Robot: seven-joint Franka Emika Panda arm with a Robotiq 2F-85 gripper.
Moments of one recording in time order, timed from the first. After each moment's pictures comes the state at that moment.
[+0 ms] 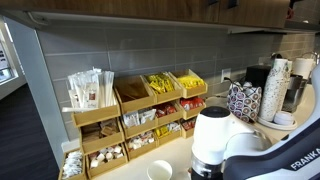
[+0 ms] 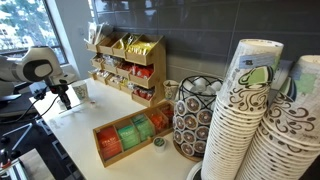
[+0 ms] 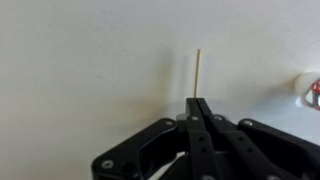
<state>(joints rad) 0.26 -0.16 0.40 -2.67 0.15 2.60 0.64</state>
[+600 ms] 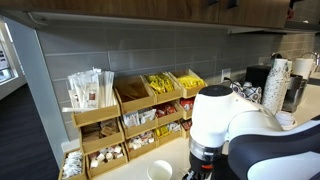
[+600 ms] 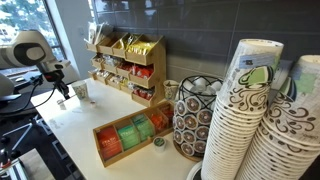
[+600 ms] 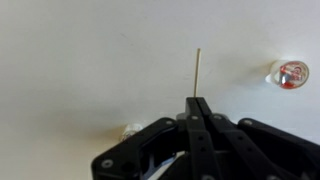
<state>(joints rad) 0.26 -0.30 0.40 -2.60 0.05 2.42 0.57</state>
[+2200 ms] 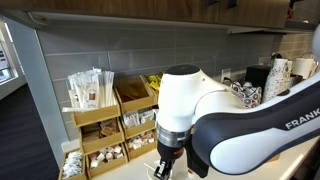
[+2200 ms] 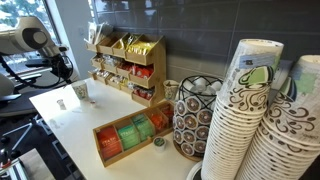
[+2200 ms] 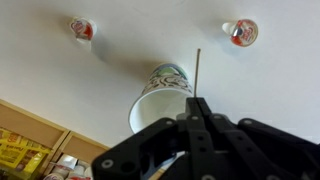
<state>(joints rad) 0.31 -0.13 0.41 -2.31 -0.08 2.35 0.25</state>
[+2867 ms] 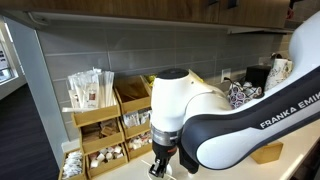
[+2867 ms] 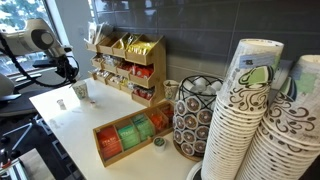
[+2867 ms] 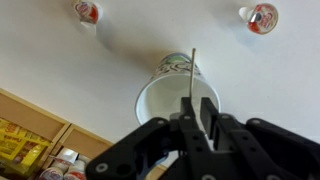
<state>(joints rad) 0.31 -0.06 0.39 -2.25 -0.15 2.35 0.25</state>
